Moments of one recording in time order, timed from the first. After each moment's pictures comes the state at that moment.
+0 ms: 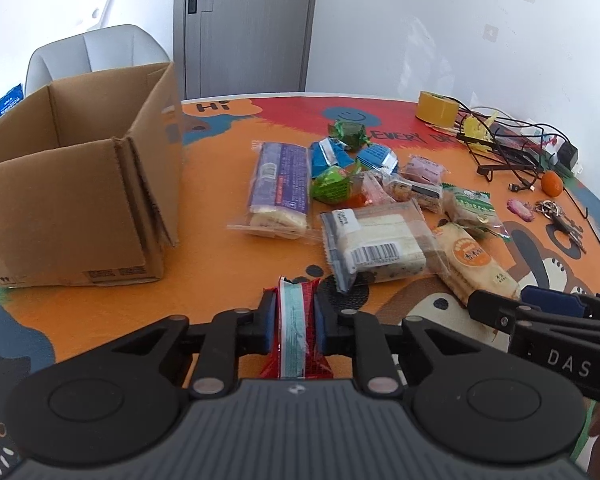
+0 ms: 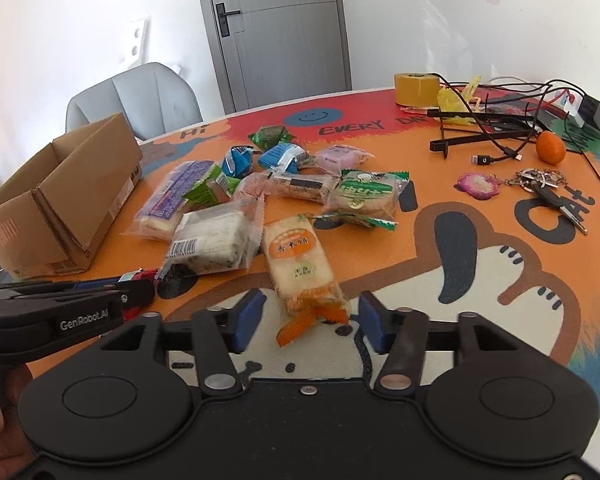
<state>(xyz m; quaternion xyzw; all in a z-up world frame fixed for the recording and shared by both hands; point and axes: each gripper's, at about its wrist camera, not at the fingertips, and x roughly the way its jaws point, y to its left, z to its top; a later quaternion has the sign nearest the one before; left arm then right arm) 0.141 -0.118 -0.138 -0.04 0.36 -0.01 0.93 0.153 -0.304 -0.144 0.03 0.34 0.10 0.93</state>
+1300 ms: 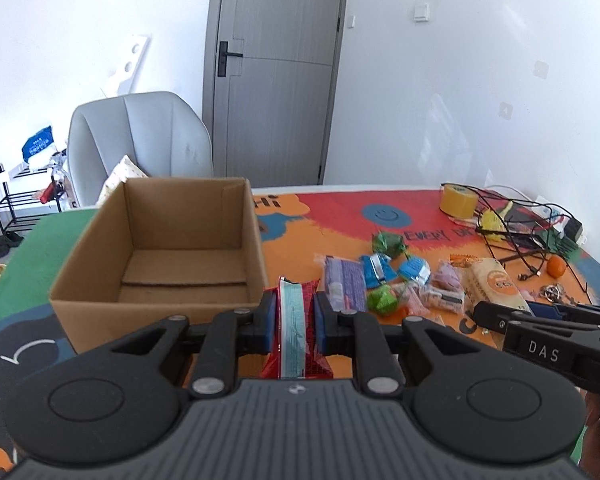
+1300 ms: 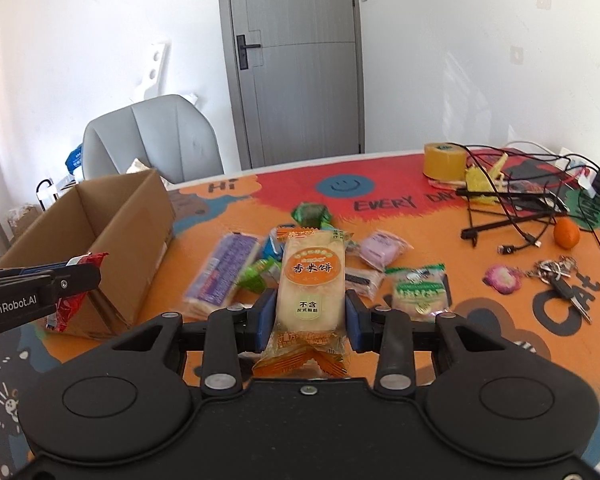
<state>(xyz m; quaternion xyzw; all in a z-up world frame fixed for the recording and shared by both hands) 0.122 -0.064 -0.060 -0.05 0.27 0.02 0.96 0.165 -0.259 -0.082 0.02 0.29 0.12 0.95</state>
